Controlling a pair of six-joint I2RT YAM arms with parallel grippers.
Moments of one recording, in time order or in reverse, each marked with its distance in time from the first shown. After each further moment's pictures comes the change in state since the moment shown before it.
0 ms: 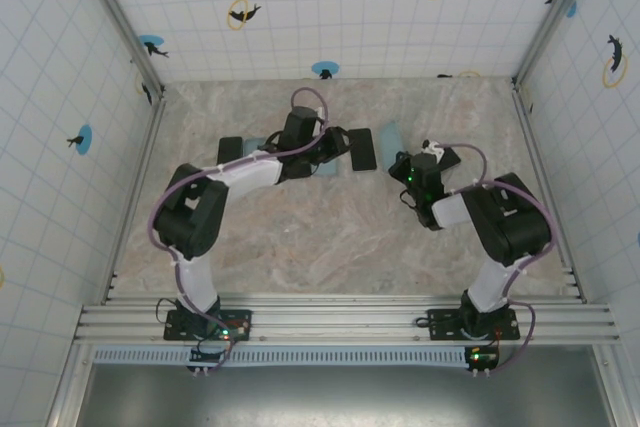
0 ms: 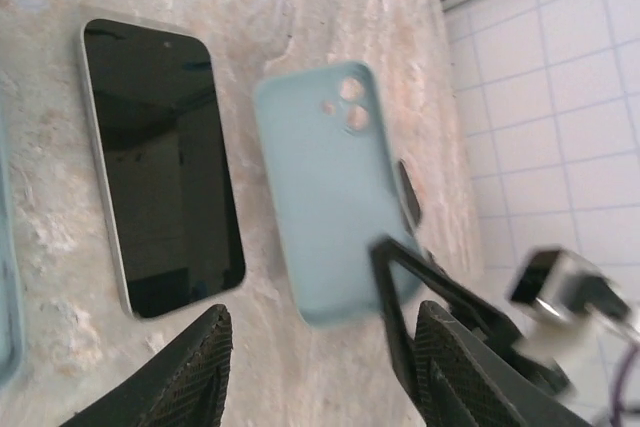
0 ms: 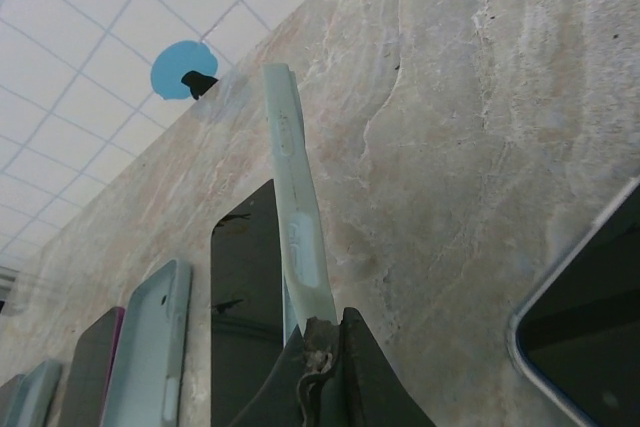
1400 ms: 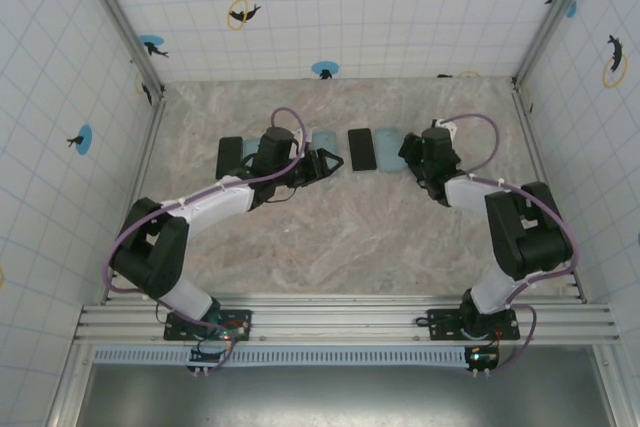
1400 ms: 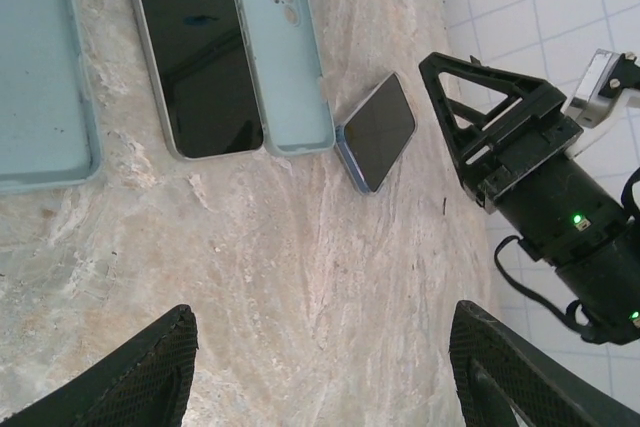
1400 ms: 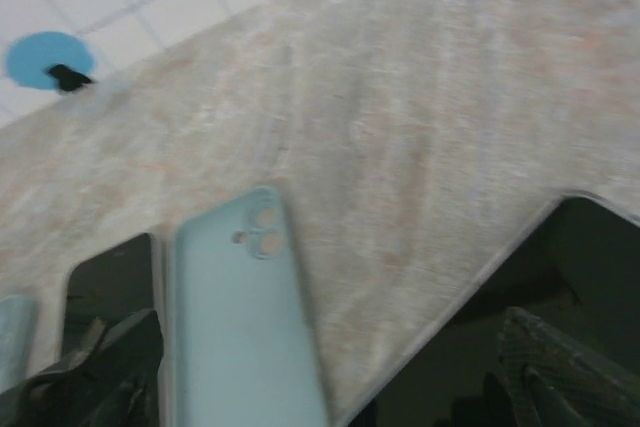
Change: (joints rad) left arm 0.013 -0.278 -0.276 -0.048 0.062 0.055; right arm -0.110 -0.144 0.188 -0.526 0.085 -0.276
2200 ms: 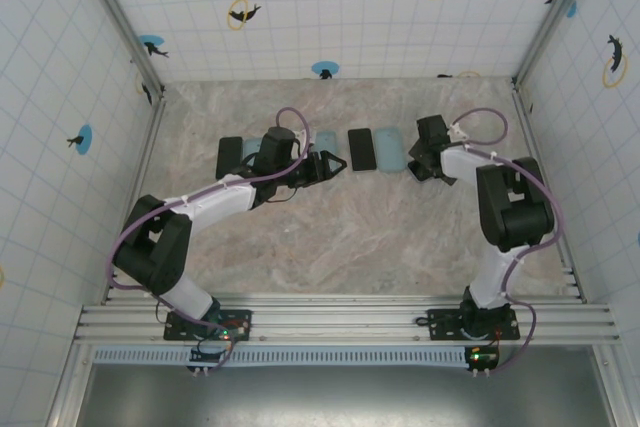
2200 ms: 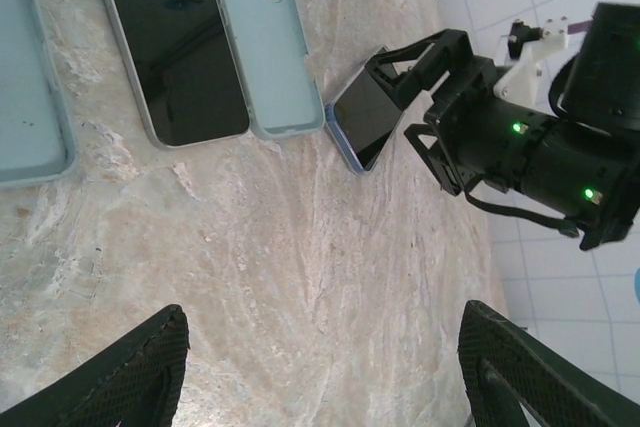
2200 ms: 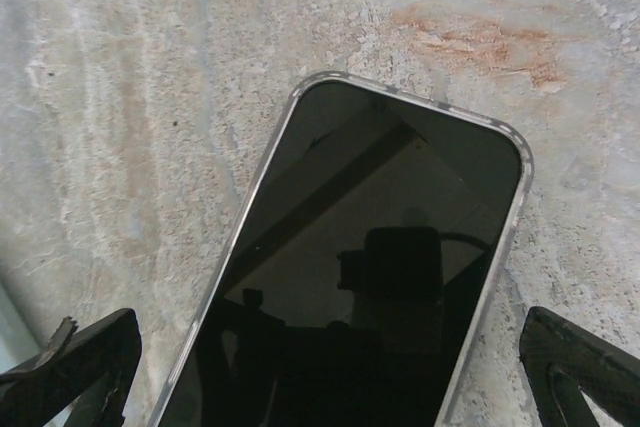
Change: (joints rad) left arm 0.001 0.017 0.011 -0.004 0.050 0.053; right arm -0.045 0.221 0.315 -0.558 0.139 0.311
